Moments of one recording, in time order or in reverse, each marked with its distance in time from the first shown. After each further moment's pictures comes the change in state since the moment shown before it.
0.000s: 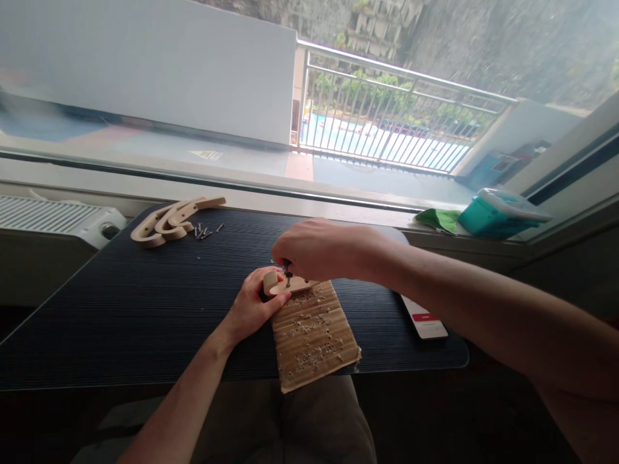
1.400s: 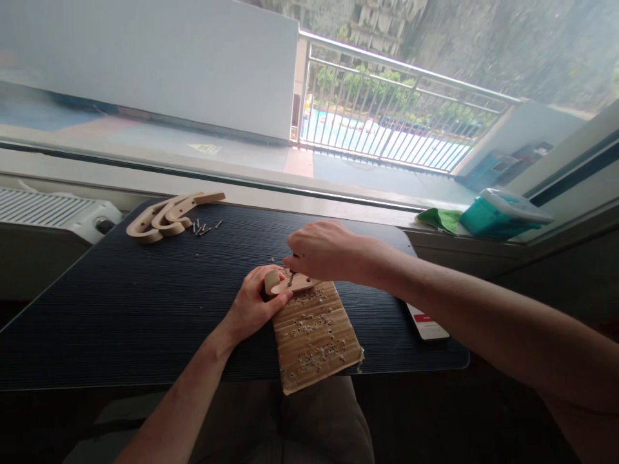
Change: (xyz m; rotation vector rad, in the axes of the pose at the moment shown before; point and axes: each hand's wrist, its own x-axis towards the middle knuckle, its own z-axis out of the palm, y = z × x) left_hand 0.000 -0.001 0.001 0.004 0.003 -0.005; right_hand 0.010 0.006 0.021 -0.009 0.073 0.178
